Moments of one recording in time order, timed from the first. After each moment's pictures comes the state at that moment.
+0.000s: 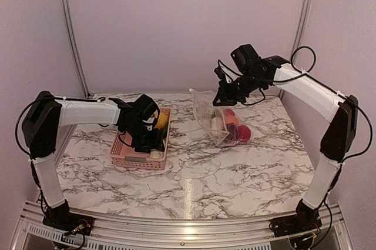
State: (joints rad) left arm -0.69 1.87 1.31 -0.63 0.16 -0.62; right arm 0.57 1.79 1.80 -0.91 -0.32 0.33
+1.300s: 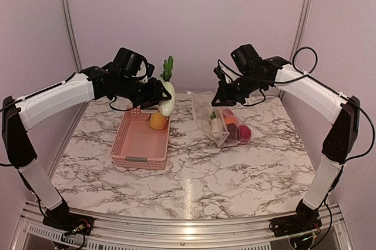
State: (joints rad) left arm -0.68 1.70 1.59 -0.61 0.15 -0.68; right arm 0.58 1.77 1.76 -0.89 -0.33 0.35
